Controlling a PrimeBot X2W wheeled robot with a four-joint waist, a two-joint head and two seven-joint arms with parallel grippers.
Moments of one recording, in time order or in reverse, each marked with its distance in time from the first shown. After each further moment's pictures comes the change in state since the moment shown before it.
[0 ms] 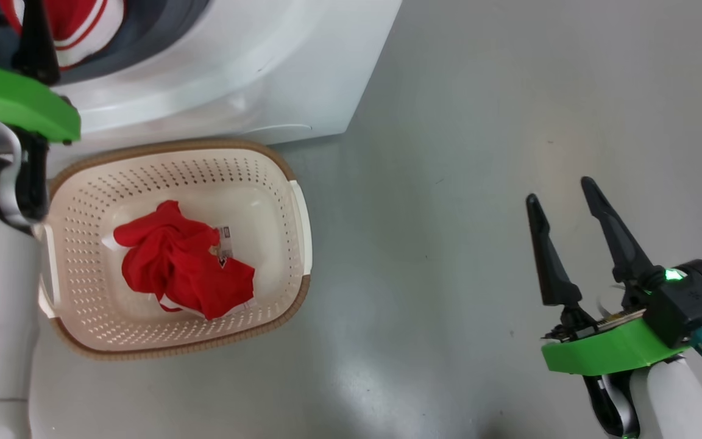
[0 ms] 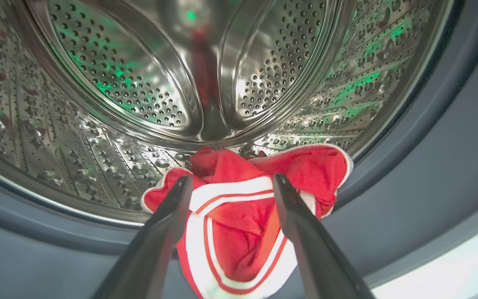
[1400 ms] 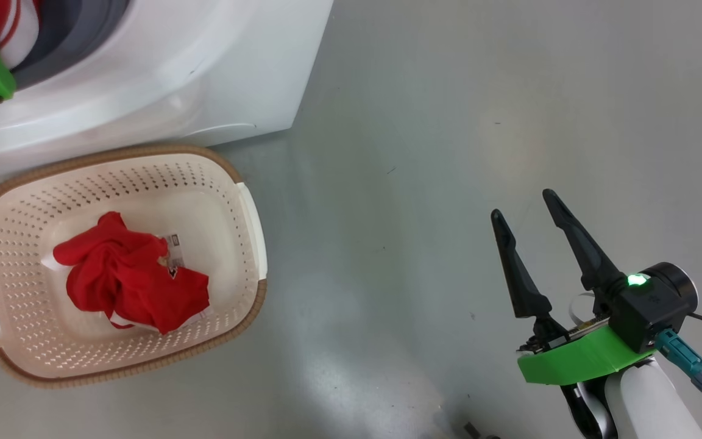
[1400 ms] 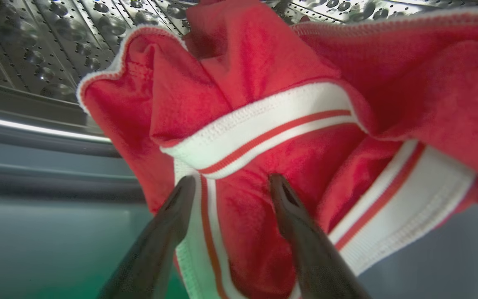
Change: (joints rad) left arm -0.342 0.050 -0.048 0.531 -0.042 0.009 0.373; right arm -0.011 0.000 0.075 0.039 -0.007 0.000 0.000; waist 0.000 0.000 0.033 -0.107
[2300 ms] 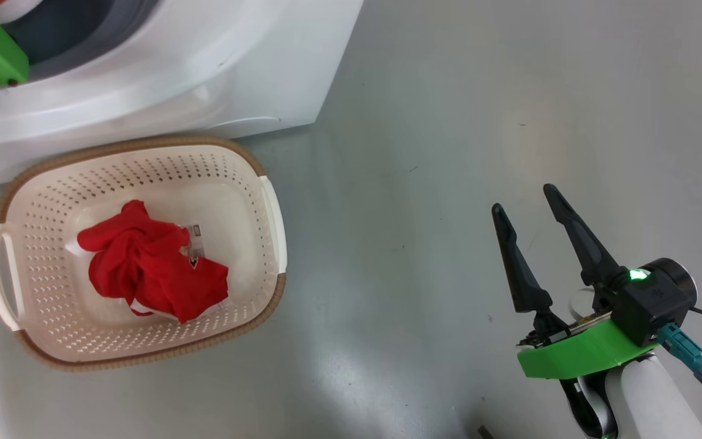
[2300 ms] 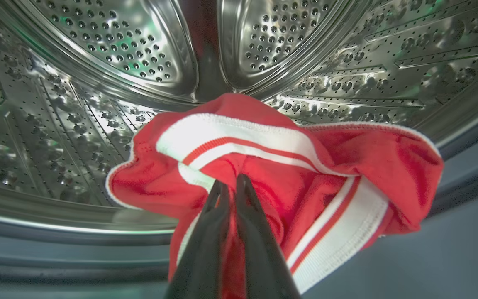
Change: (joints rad) left arm 0.012 -0.009 -0.053 -0.072 -0.018 -0.079 -0.310; right arm -0.015 0.000 0.001 0.007 0.020 0.000 0.000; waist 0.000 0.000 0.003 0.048
